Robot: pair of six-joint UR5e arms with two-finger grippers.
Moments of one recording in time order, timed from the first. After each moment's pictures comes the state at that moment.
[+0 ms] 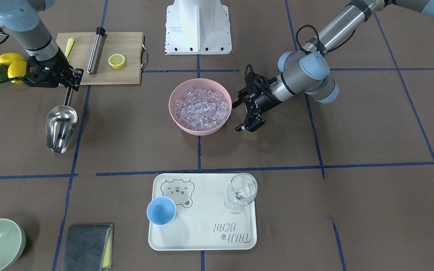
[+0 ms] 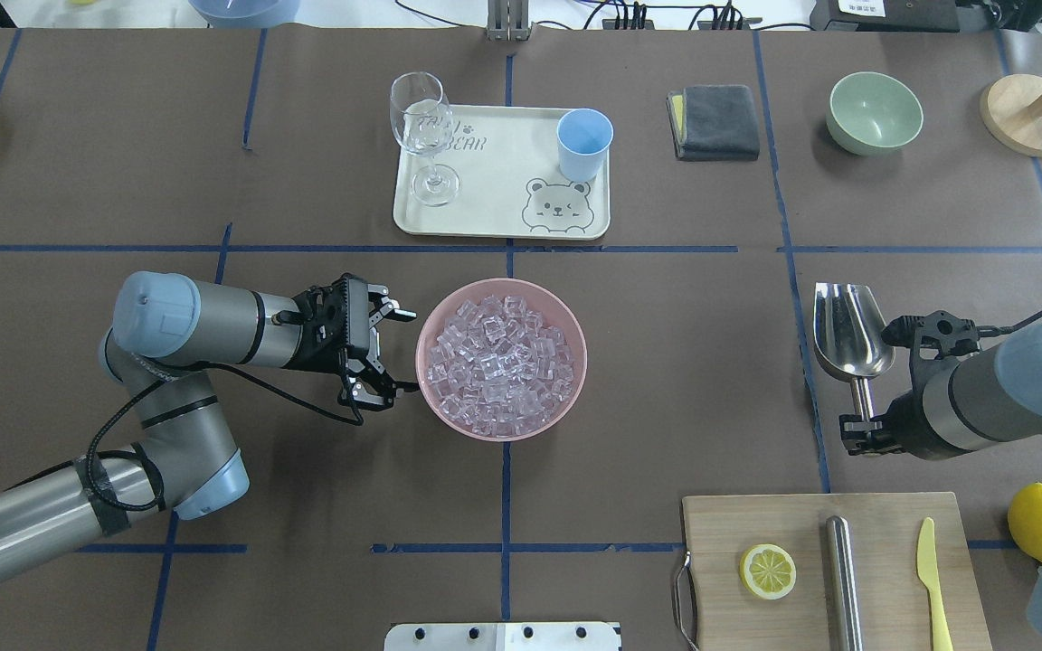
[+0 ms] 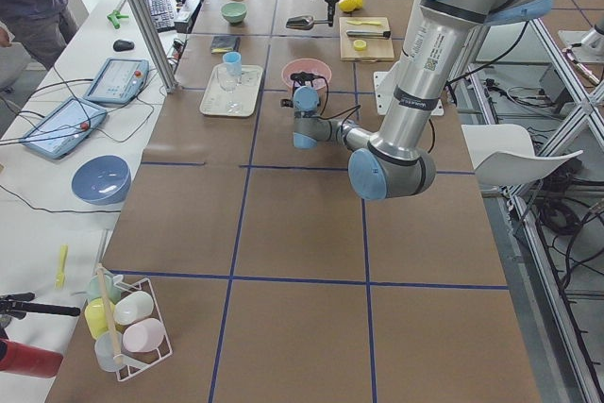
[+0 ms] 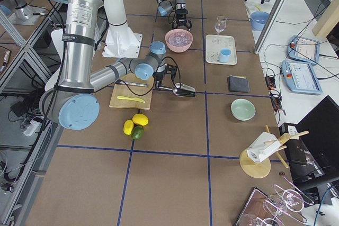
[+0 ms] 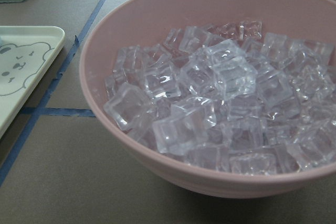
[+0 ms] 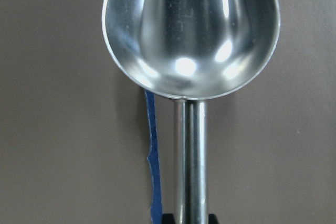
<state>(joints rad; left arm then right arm) -0.55 -2.03 -1.33 -2.90 -1.99 0.00 0.57 -1.73 2.08 -1.24 1.95 1.22</state>
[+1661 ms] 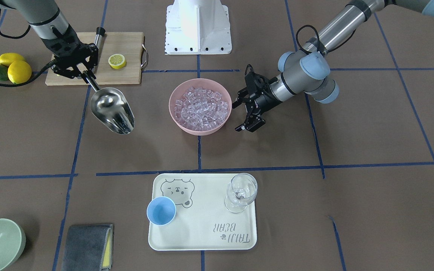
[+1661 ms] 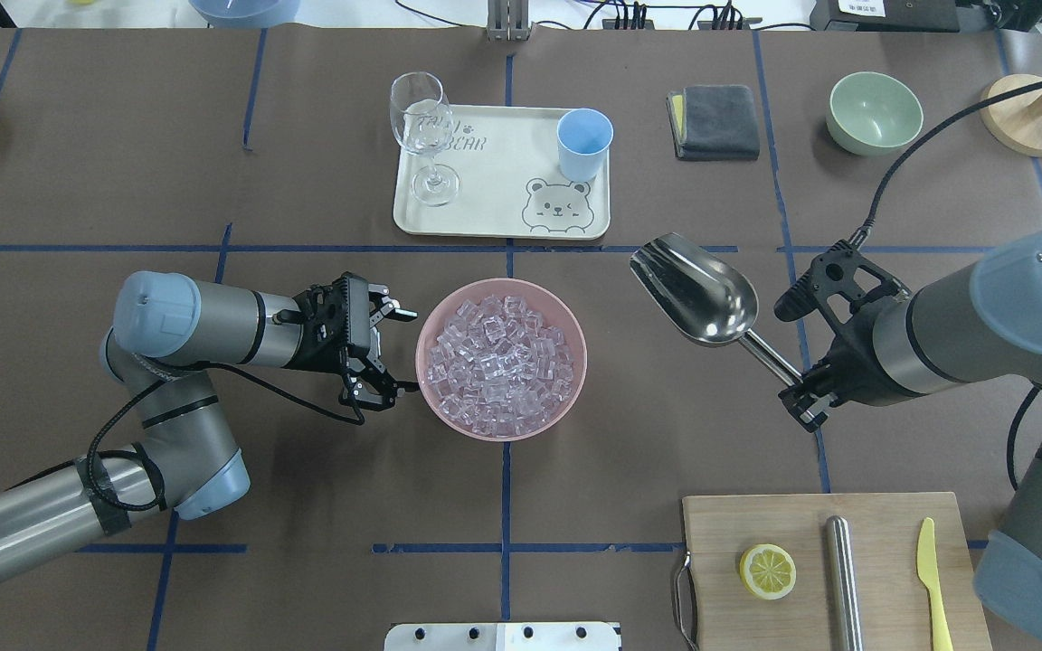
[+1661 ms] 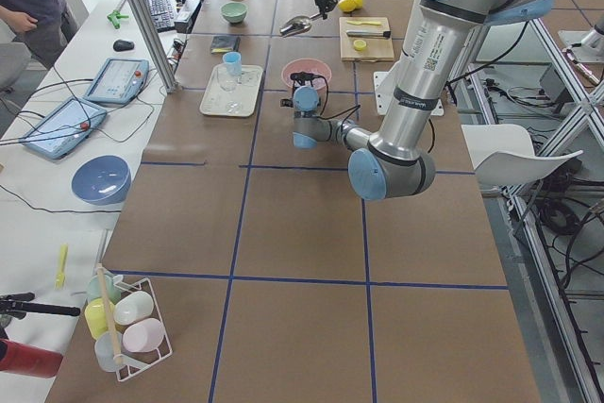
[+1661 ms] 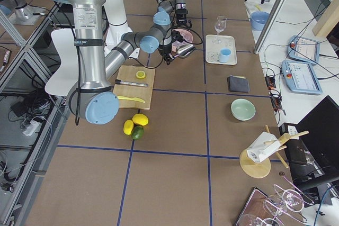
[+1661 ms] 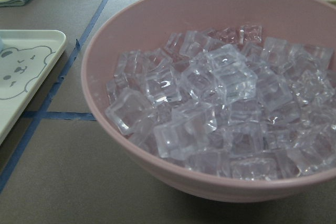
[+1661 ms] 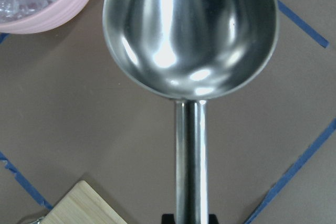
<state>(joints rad) -0.55 -2.04 -1.33 -2.90 -1.99 -0.01 0.62 -1.47 2.23 -1.56 1.96 0.37</state>
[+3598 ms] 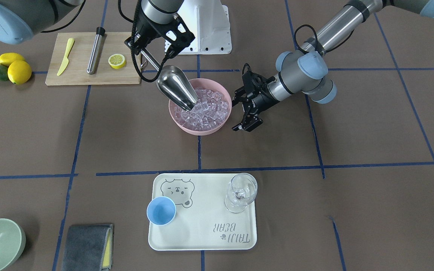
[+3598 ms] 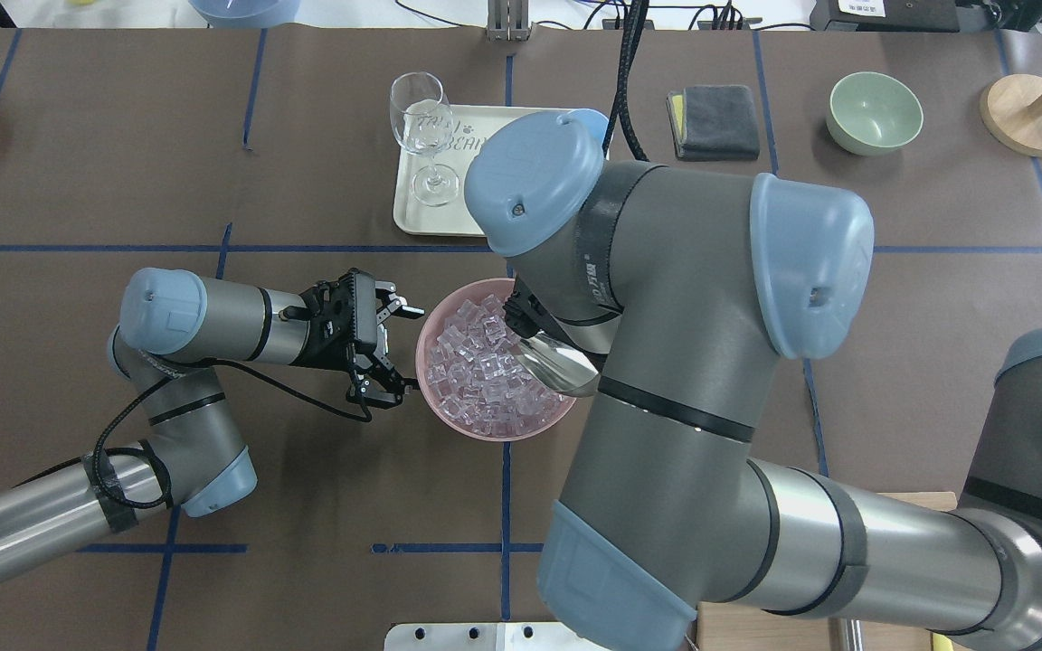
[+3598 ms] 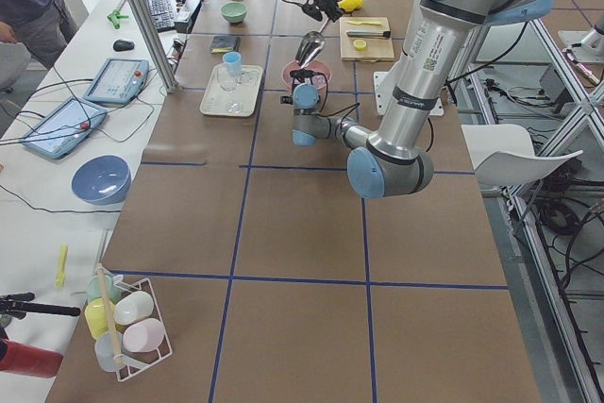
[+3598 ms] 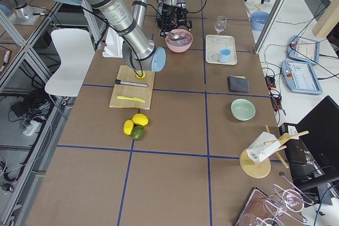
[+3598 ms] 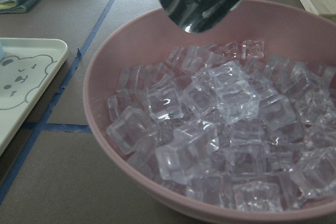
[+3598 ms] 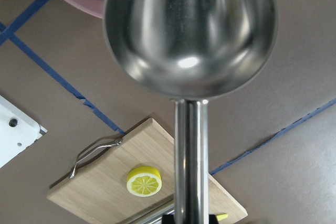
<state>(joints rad) -0.55 -2.05 -1.33 -2.90 -1.99 -0.02 0.49 -0.62 1.91 -2.72 1.88 0.13</state>
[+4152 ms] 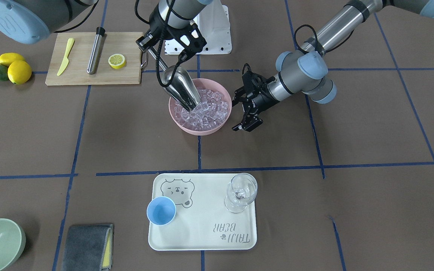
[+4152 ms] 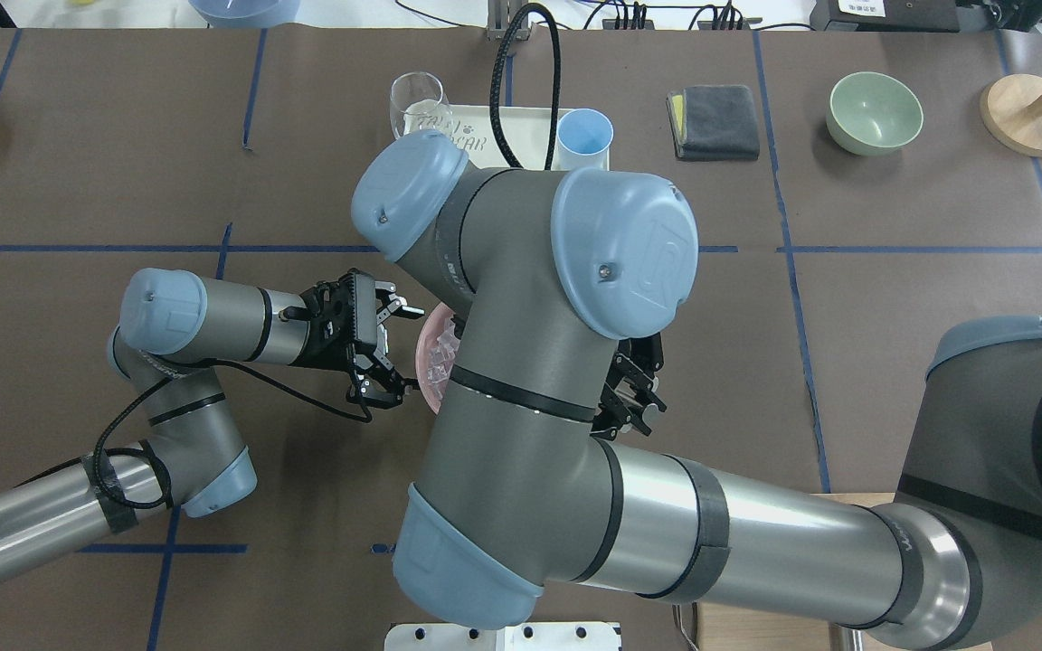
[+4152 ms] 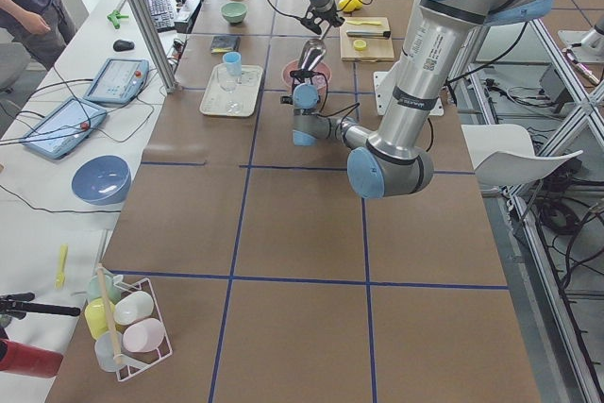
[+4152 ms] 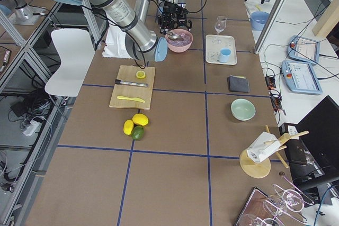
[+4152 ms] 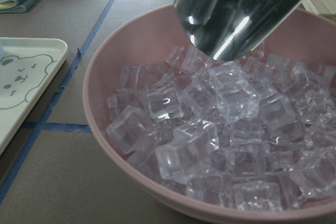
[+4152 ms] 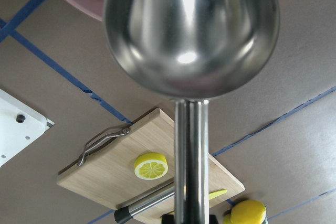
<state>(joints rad) -0.55 -2.05 -1.33 -2.90 -1.99 -0.02 0.45 -0.50 1.72 -2.78 1.86 0.13</state>
